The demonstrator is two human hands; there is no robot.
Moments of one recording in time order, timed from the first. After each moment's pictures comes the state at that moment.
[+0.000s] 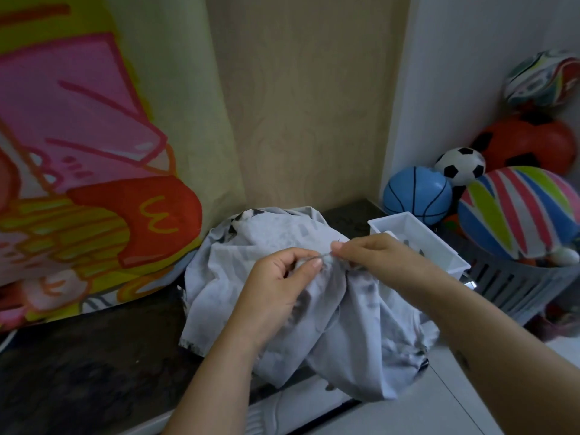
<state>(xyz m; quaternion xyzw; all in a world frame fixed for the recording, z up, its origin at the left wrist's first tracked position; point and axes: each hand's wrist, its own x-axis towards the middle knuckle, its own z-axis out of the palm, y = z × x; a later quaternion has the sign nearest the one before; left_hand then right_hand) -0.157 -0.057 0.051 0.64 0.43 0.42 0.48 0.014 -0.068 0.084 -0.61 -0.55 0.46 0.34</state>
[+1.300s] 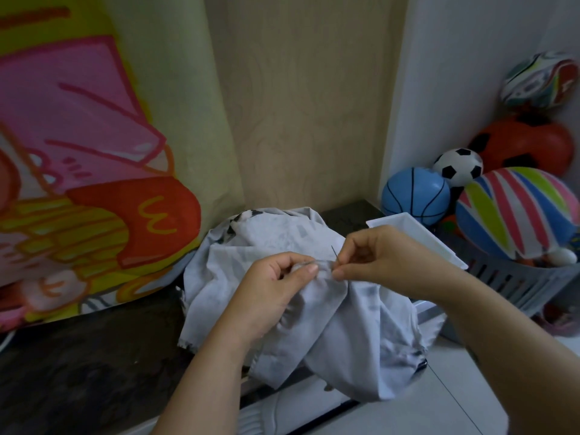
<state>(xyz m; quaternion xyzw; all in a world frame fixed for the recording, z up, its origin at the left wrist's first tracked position) -0.163 -0.053 0.049 0.64 0.44 0.38 0.51 0.027 -0.071 0.088 -0.52 -0.68 0.40 0.33</state>
